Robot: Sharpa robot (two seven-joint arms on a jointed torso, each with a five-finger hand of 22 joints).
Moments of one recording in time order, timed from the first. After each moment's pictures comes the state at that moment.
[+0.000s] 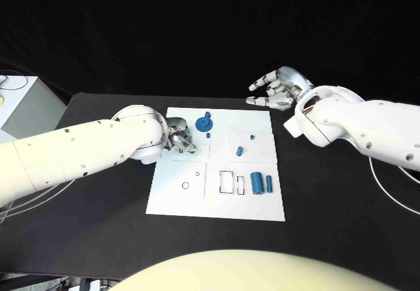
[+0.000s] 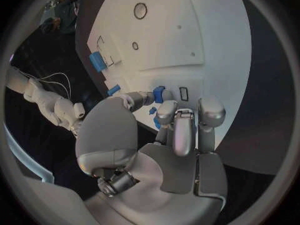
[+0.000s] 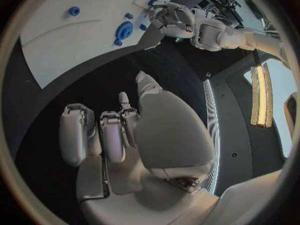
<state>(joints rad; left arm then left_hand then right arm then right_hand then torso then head) 1.25 -0.68 -0.08 1.41 -1.16 0.10 -0.50 1.06 -0.22 0.78 0.20 0.41 0.82 0.06 0.86 0.82 1.29 -0.03 1.26 1.01 1.47 -0.08 1.52 1.31 0.13 1.26 0.03 1.33 1.00 1.34 -0.77 -0.13 1.43 -0.87 -0.49 -0.05 1.45 -0.15 0.08 0.29 0.28 0.89 0.17 0.13 0.22 1.43 0.09 1.42 1.31 1.46 0.01 1.54 1.31 0.04 1.47 0.11 1.37 1.31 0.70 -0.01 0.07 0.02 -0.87</state>
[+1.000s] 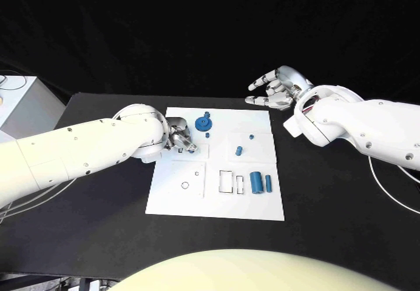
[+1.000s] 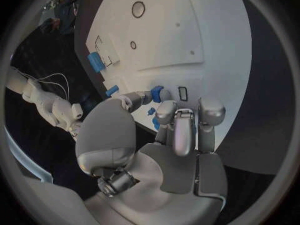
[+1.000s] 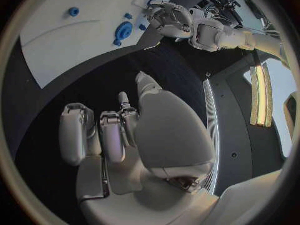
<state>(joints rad) 1.25 -0.66 -0.08 1.38 -1.17 0.11 -0.50 1.00 -0.23 0.72 0.15 0.39 0.85 0.03 0.82 0.83 1.30 -0.03 1.26 1.00 1.47 -0.08 1.52 1.31 0.13 1.25 0.03 1.31 0.98 1.34 -0.77 -0.13 1.44 -0.87 -0.49 -0.05 1.45 -0.14 0.08 0.29 0.28 0.89 0.17 0.13 0.22 1.43 0.09 1.42 1.31 1.46 0.01 1.54 1.31 0.04 1.47 0.11 1.36 1.31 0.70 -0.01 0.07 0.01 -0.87</state>
